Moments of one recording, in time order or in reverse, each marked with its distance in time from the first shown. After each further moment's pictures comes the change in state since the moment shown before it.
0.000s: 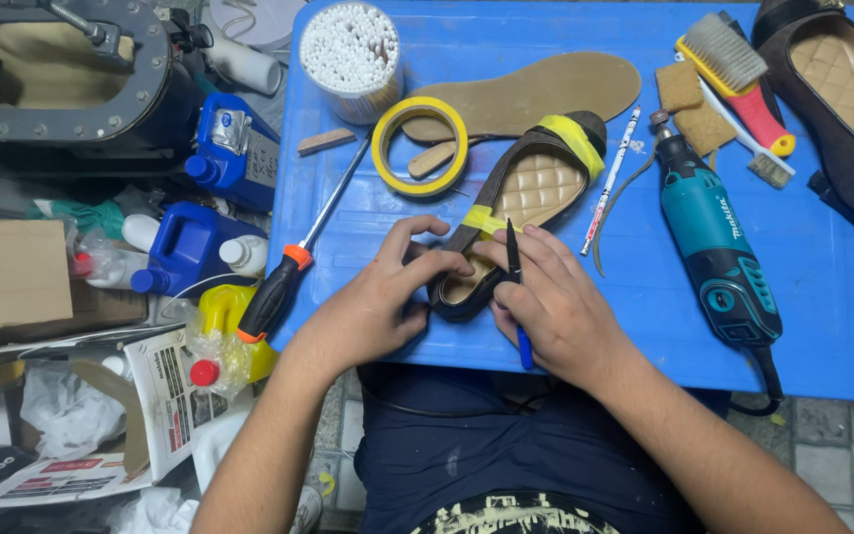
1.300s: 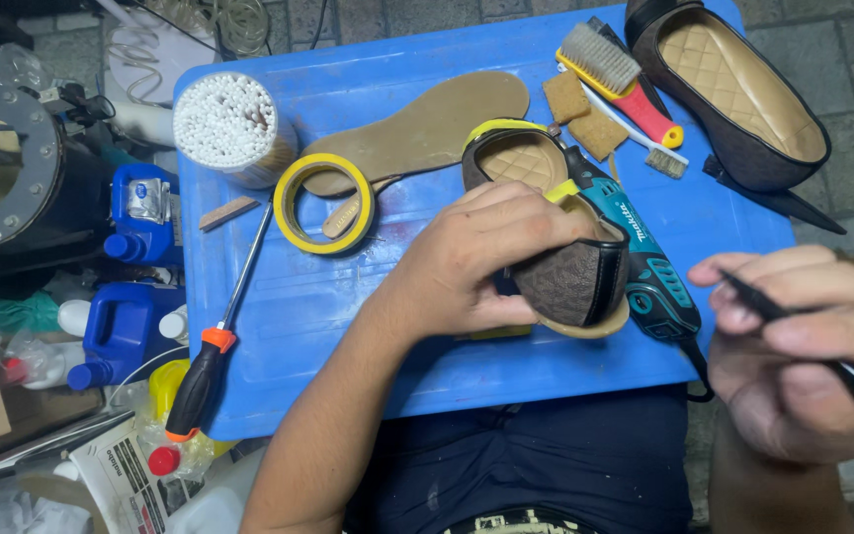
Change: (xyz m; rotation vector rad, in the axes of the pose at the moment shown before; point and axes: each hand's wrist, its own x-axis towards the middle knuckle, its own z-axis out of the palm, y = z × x) left_hand 0.140 0.056 0.036 -0.078 0.079 0.698; right_hand -0.081 0.014 -0.109 0.525 0.757 0.219
